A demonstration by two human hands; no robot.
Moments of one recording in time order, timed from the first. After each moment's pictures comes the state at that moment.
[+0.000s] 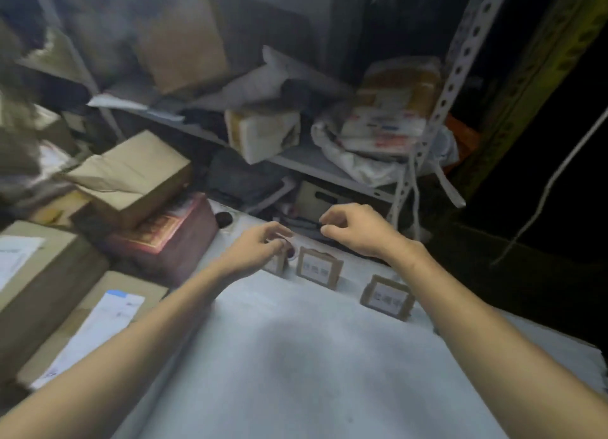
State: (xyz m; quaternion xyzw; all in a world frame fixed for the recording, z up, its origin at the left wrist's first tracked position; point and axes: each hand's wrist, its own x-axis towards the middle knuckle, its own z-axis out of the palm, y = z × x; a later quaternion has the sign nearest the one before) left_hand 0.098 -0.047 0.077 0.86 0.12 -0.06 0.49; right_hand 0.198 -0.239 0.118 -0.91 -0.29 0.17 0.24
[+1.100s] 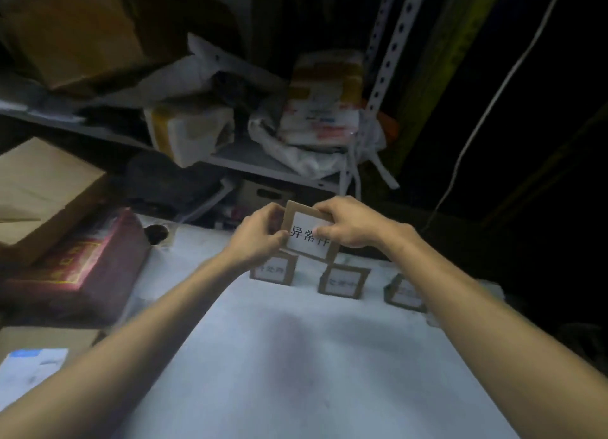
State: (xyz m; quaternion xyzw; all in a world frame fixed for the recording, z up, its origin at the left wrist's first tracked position) left_hand 0.150 -0.097 0.078 0.87 -0.02 -0.02 0.49; right_hand 0.195 -0.279 0.140 -0.94 -0.21 0.20 0.16
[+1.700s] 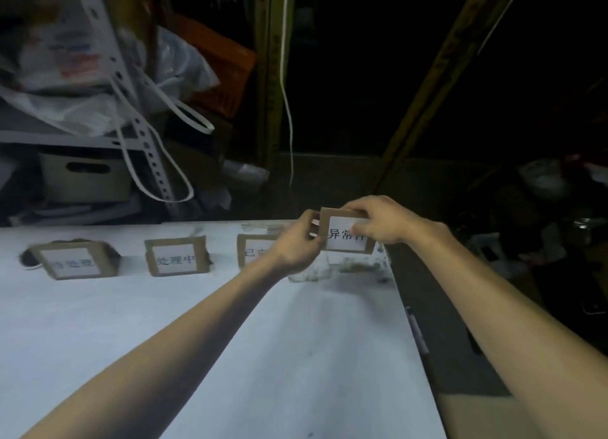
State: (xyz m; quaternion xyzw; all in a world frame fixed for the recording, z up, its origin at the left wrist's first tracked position) left_hand 0.170 -0.487 0.009 0.83 -0.10 -0.20 0.52; right_hand 0.177 -0.659 0.071 -0.96 -0.01 0.21 0.20
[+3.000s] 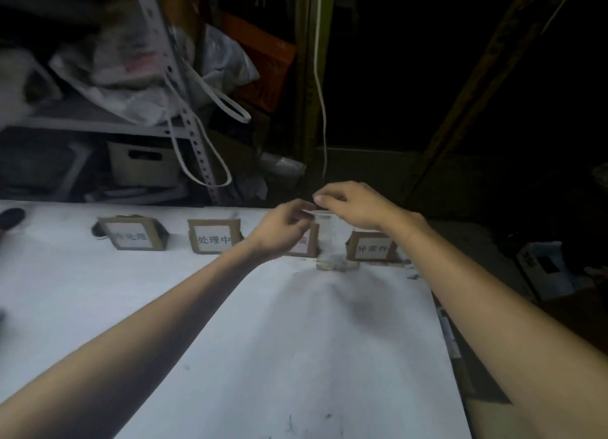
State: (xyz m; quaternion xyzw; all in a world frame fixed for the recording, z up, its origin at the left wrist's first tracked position) left_hand 0.155 -0.416 0.026 0.86 -0.09 -0.17 0.48; right_hand 0.187 -0.592 0.056 -0.92 -0.11 0.18 0.33
